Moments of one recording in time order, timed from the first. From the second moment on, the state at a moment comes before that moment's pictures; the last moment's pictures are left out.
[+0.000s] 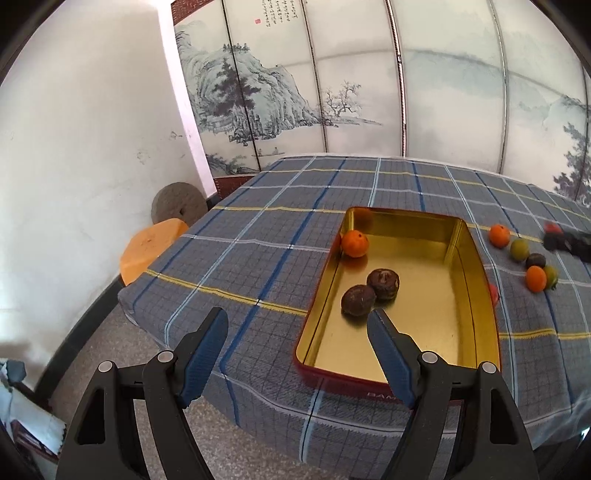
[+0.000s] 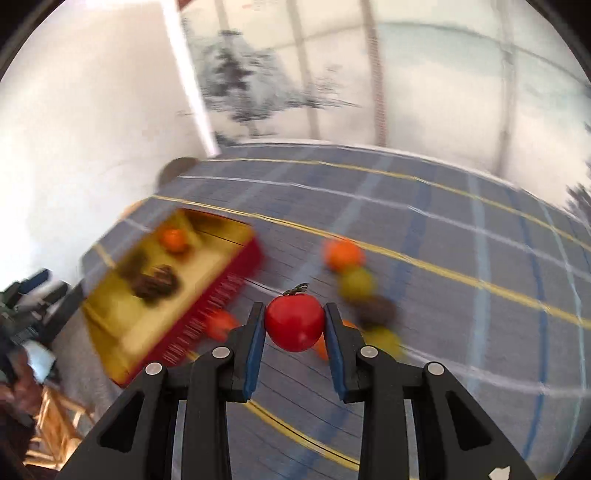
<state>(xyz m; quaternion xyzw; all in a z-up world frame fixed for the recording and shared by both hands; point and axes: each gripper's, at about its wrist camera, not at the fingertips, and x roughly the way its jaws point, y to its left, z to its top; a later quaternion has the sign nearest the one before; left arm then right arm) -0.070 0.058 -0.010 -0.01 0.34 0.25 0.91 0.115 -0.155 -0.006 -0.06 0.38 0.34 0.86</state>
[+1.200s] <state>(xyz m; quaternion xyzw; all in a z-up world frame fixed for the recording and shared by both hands) -0.079 0.069 -0.023 -0.01 0.35 0.23 0.91 0.172 0.036 -0.048 -0.10 0.45 0.39 0.80</state>
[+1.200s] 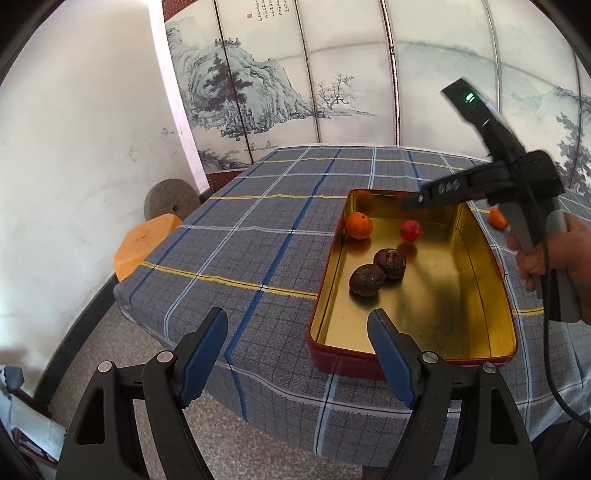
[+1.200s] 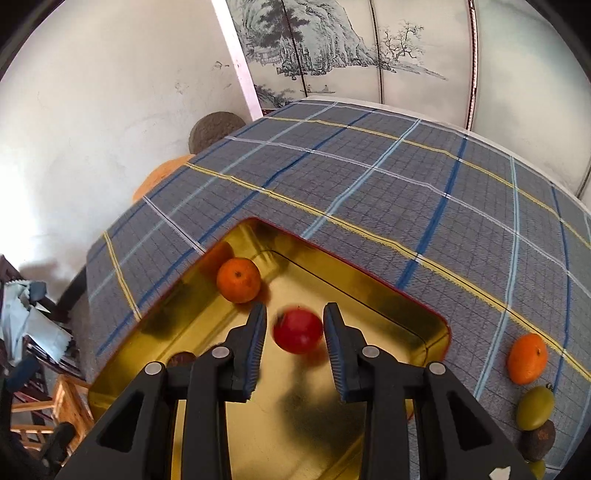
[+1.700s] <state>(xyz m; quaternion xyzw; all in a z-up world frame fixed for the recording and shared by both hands) -0.077 0.047 -0.018 0.00 0.35 0.20 0.92 0.089 -0.108 -0.031 -0.17 0.40 0.41 0.80</state>
